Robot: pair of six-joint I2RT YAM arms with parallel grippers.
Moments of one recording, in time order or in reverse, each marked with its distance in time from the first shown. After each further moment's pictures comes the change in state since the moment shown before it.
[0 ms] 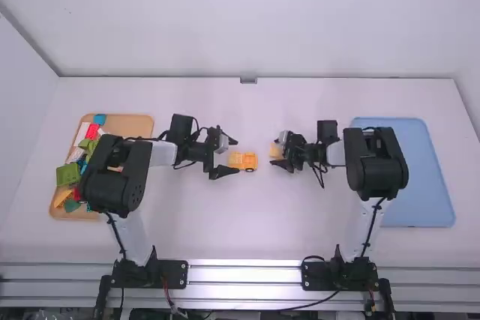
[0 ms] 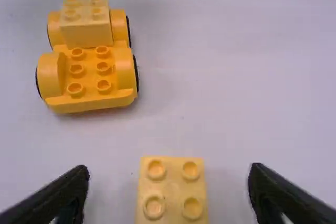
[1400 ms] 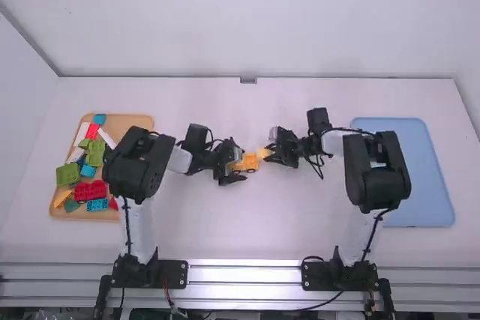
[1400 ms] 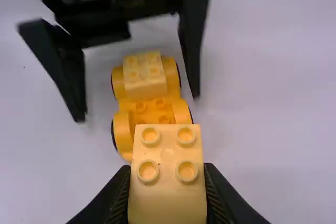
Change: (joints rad) left arm -0.097 0.180 -0.023 0.257 -0.195 -0.036; right arm 0.102 -0.115 0.159 -0.528 -0.019 -0.172
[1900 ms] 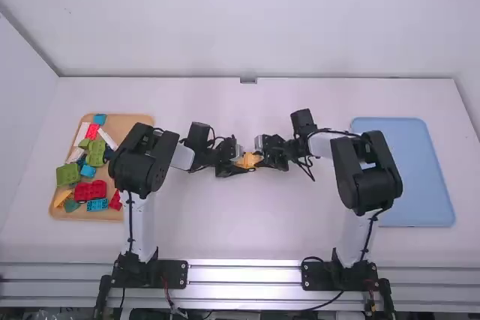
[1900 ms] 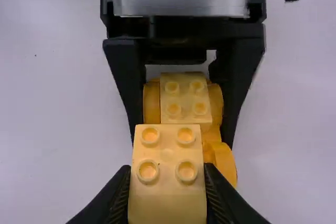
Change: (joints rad) left arm 0.000 0.052 0.050 0.007 0.013 -0.014; right arm 0.105 0.000 0.000 0.038 0.068 -0.049
